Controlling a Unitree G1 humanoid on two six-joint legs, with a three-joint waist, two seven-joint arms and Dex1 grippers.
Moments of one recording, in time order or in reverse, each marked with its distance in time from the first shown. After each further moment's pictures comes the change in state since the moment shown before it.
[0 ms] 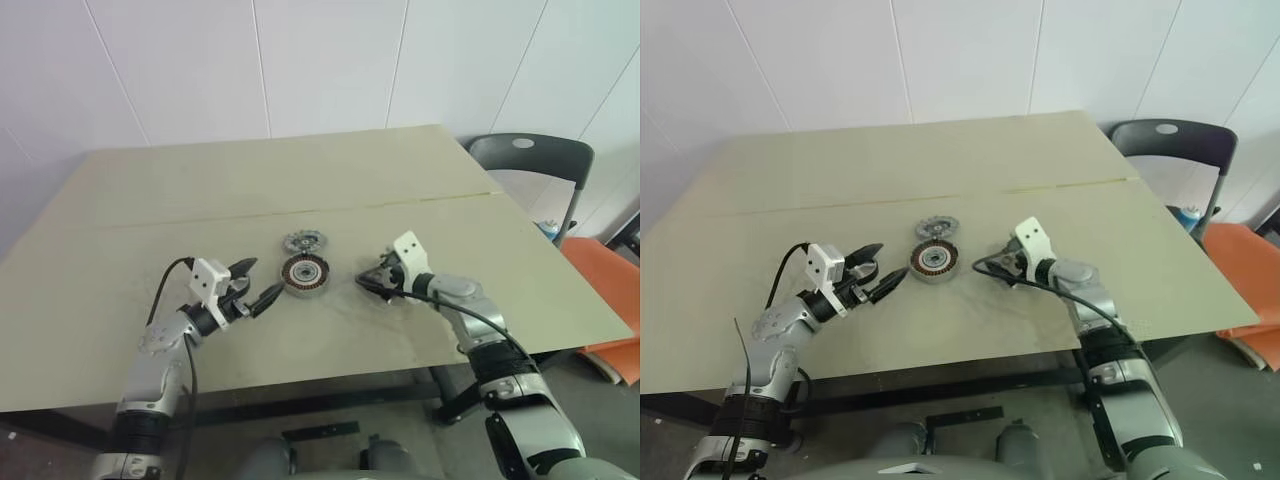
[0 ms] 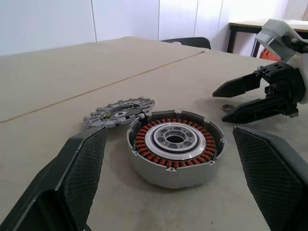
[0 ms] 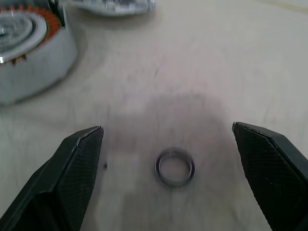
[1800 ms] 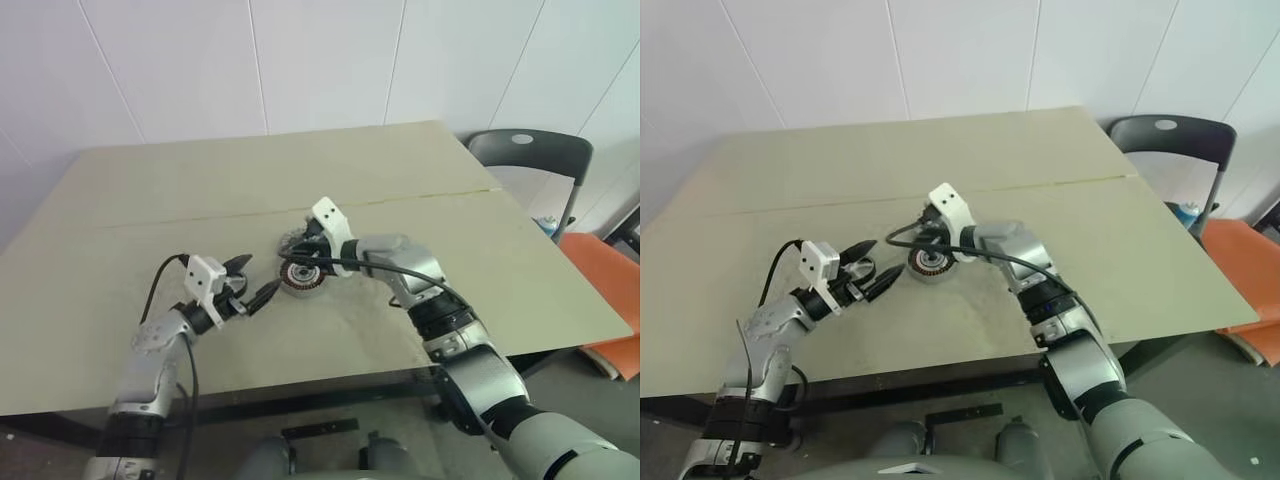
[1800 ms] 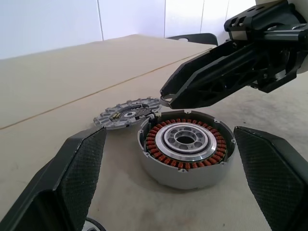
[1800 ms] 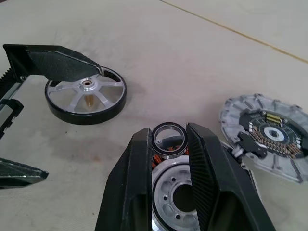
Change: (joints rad) left arm 0.022 0.021 0.013 -0.059 0.010 0.018 0.040; right arm -0.329 0.226 0.174 -0.043 0.082 0.354 0.049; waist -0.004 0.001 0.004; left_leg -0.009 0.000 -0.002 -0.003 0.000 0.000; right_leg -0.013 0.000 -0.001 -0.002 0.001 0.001
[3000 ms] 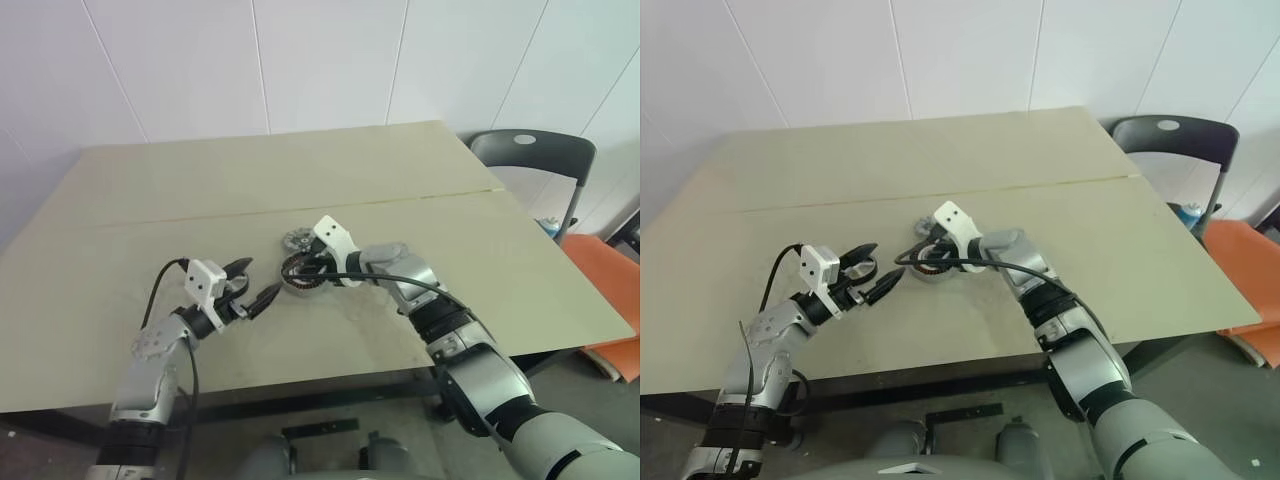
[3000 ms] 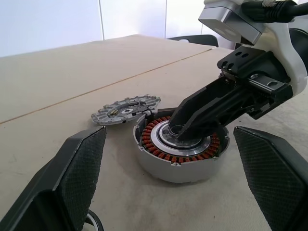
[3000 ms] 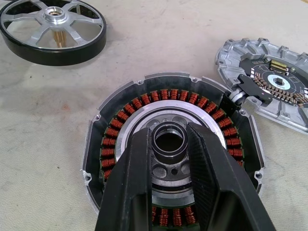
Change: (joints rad) left arm 0.019 -0.010 -0.003 -0.021 -0.004 0.007 0.003; right arm 0.011 -0.033 0.059 0.125 -0.104 -0.088 0.027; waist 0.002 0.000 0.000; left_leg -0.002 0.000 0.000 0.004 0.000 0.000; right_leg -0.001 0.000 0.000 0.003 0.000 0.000
